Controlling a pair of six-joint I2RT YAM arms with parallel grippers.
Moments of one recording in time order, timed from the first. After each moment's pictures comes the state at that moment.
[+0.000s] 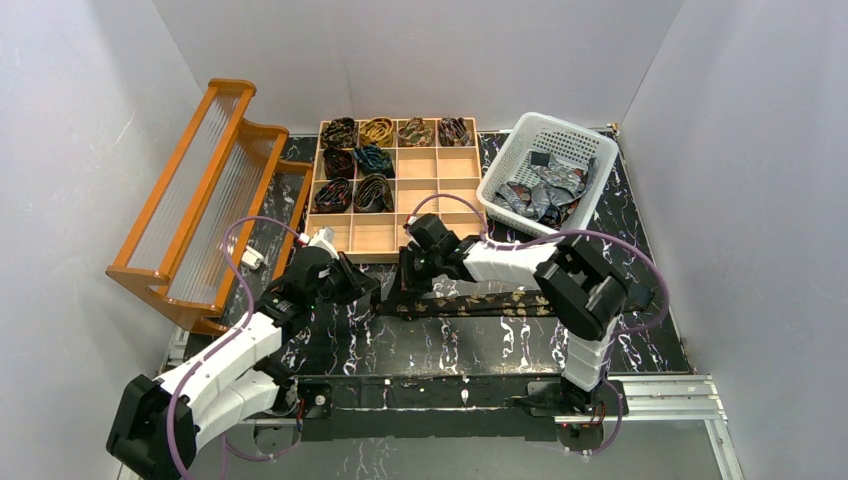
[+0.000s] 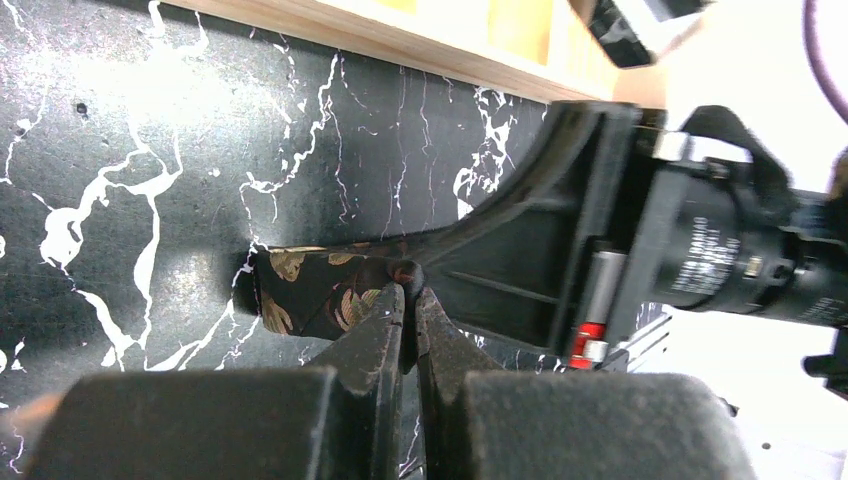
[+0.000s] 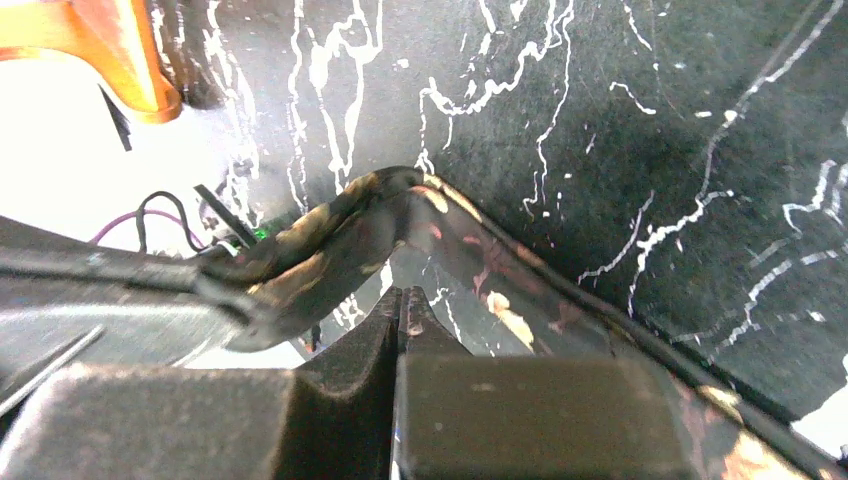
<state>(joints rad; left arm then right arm) -0.53 0.91 0.43 -0.13 0.12 -0.93 0.90 1.86 1.11 -0.12 -0.43 0.89</state>
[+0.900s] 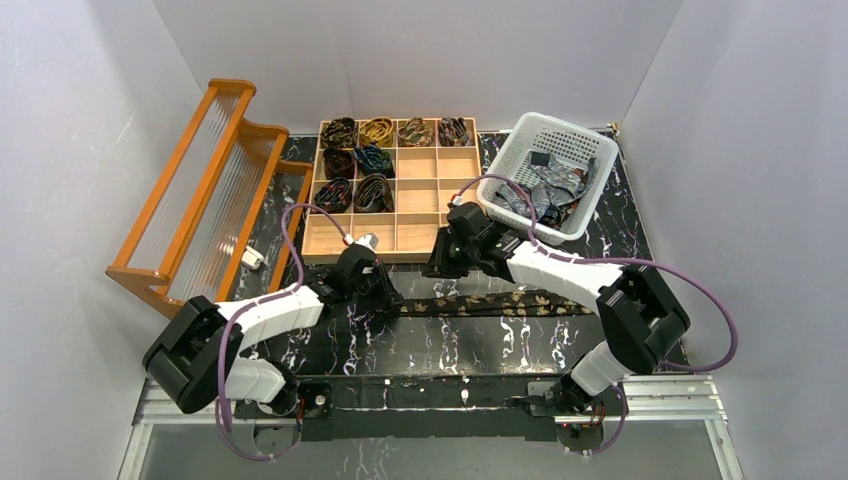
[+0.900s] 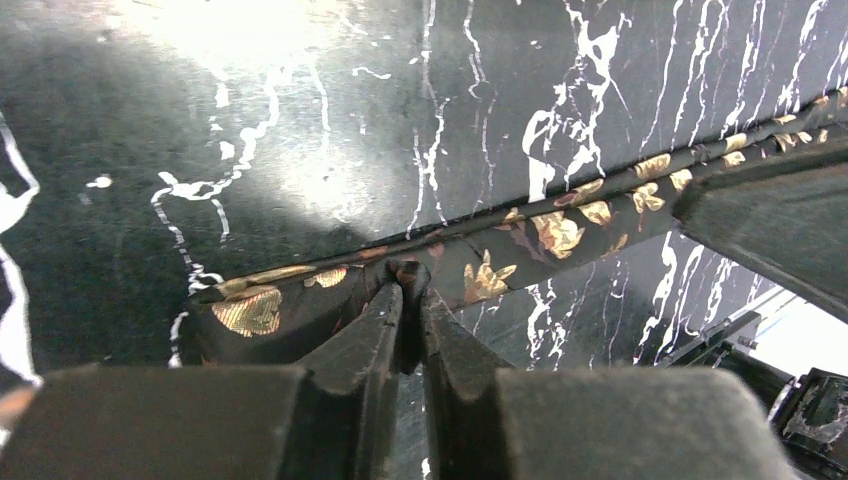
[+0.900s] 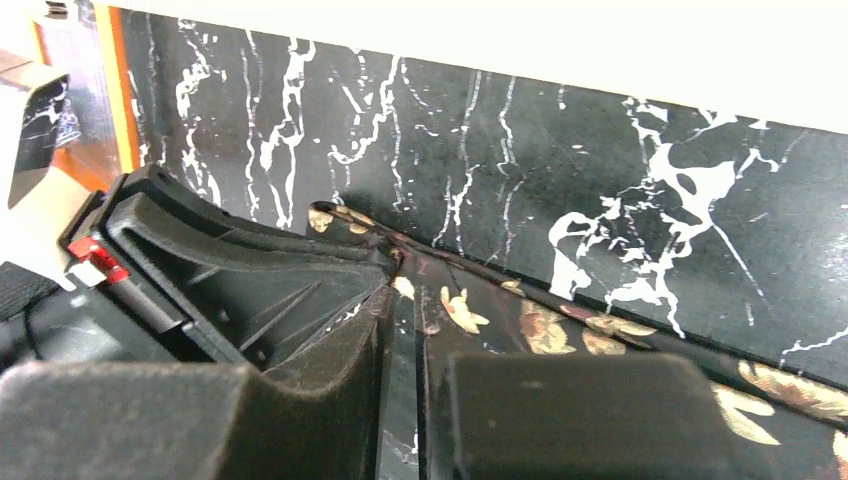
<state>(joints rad) -0.69 1.31 0.53 -0.04 0.07 -0.85 0.79 1.53 0.97 -0.23 -0.17 0.84</state>
